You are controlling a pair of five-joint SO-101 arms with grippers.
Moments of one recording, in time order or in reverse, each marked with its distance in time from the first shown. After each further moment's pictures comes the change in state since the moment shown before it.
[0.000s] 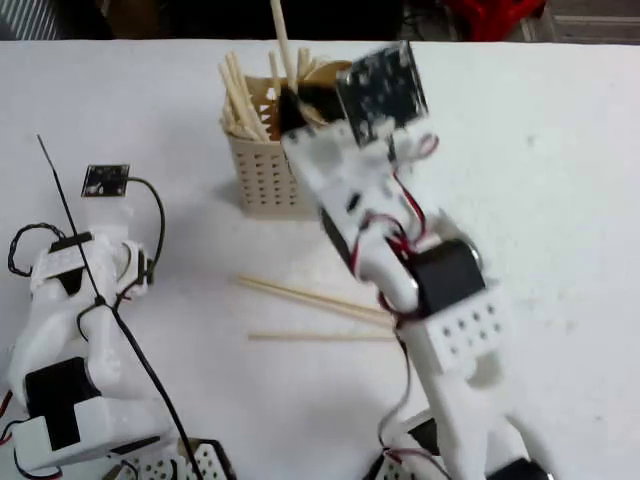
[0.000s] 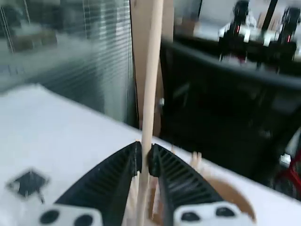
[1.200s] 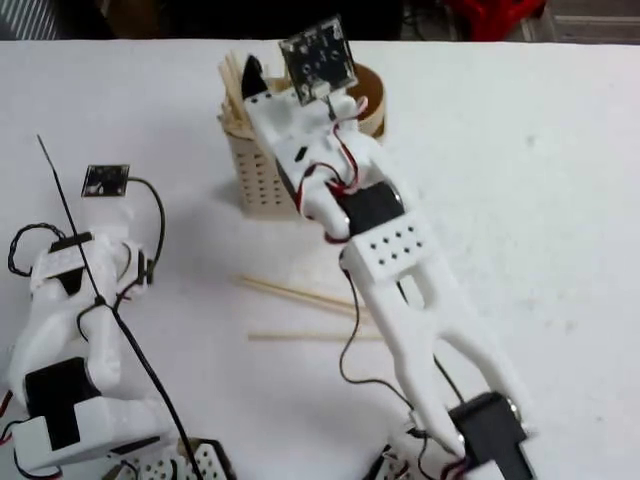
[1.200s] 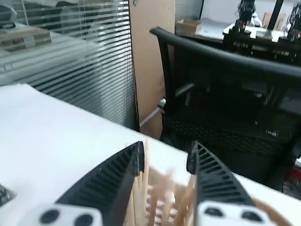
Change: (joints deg) left arm 0.0 0.0 0.0 0.0 0.0; right arm 0.2 15.6 7.3 -20.7 -0.2
